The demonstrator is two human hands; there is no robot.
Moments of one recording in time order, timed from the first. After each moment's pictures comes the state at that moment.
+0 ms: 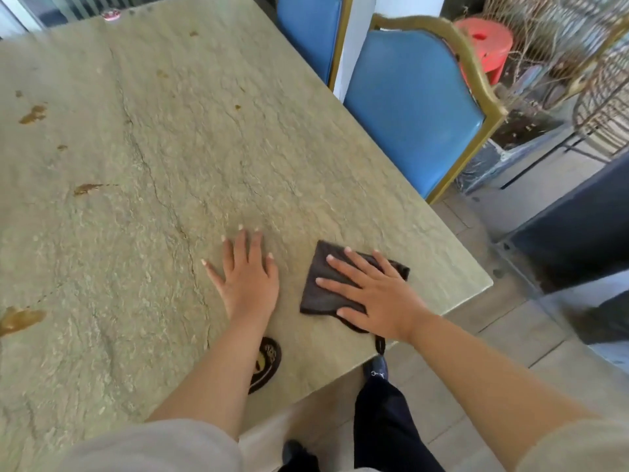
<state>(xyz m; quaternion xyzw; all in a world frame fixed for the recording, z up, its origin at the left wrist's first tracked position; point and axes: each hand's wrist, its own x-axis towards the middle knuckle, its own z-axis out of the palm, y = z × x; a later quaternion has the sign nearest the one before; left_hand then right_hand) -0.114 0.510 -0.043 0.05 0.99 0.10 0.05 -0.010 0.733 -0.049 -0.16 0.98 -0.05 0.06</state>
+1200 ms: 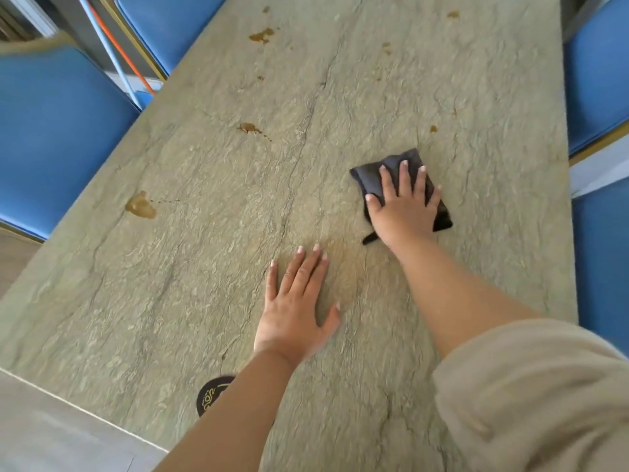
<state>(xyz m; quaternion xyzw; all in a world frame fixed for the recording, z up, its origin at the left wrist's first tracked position) -0.138 0.513 -0.042 -0.08 0.99 0.12 0.04 -0.352 0.634 -0.042 -0.12 0.99 -0.06 0.10</state>
